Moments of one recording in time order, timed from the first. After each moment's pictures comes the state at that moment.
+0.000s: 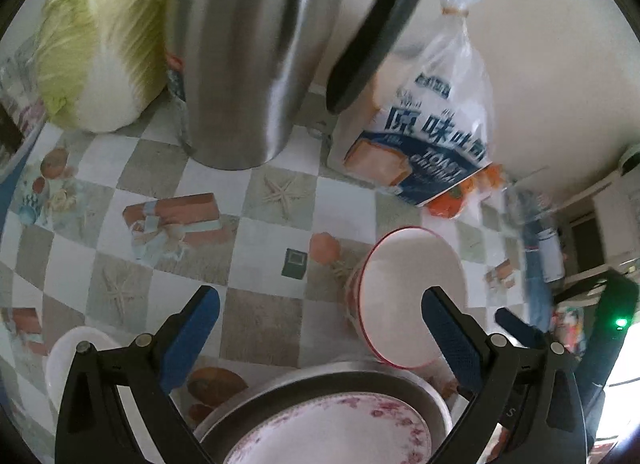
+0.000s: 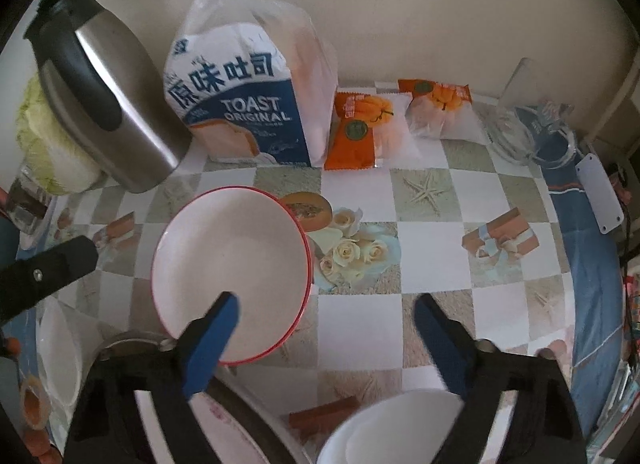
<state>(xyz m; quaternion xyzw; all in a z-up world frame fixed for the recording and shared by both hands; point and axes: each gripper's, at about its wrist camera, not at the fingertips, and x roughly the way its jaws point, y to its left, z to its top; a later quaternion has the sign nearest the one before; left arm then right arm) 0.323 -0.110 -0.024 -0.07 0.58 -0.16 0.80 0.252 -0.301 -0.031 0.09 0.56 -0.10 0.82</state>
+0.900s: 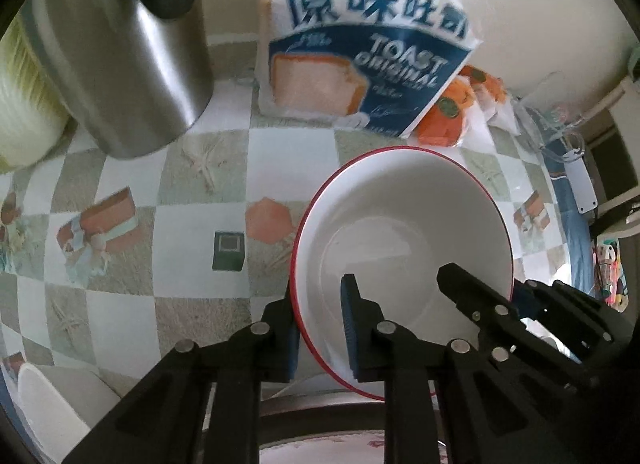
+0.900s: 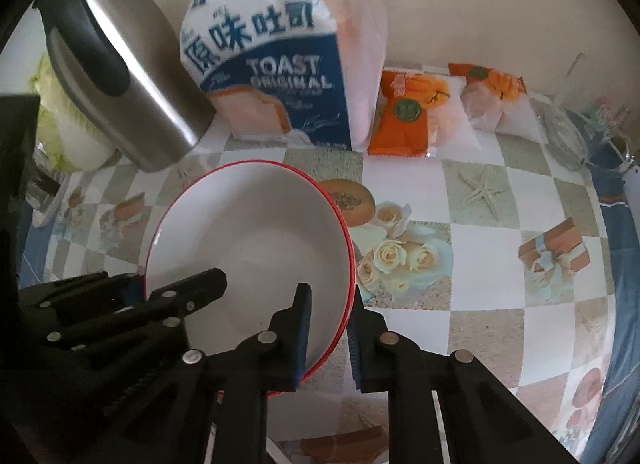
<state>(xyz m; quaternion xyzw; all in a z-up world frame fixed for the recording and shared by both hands) 0.313 -0.177 -0.069 0.04 0.59 -0.21 0.78 0.263 -0.295 -0.063 0.10 0.56 -0.03 0.82</state>
